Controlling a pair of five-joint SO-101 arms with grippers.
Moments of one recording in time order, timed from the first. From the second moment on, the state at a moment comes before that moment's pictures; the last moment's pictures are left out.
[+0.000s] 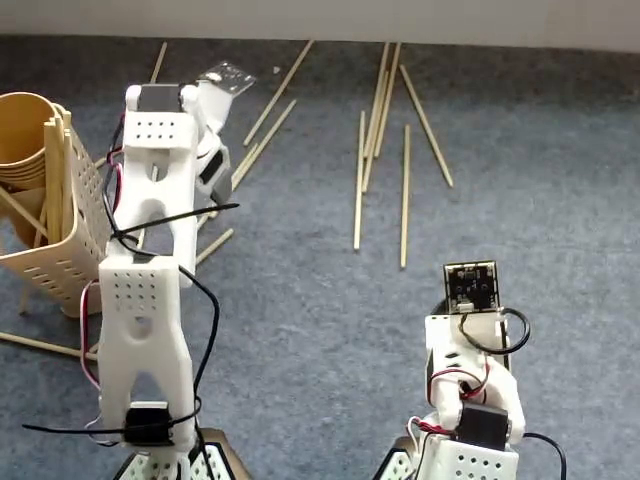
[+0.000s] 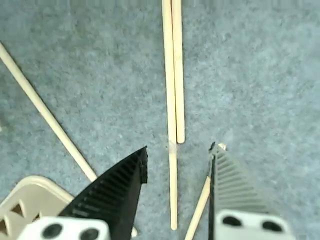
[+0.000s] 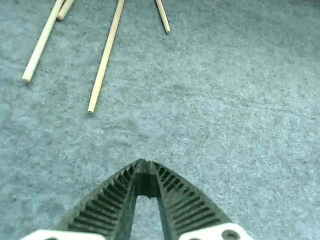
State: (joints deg) left arm -6.5 48.6 -56.7 100.5 -23.9; right arm 5.5 -104.6 95.3 55.8 20.9
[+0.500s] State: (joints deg) left arm -7.3 32.1 -13.7 88.0 -36.6; right arm 5.5 -104.6 95.3 55.8 20.9
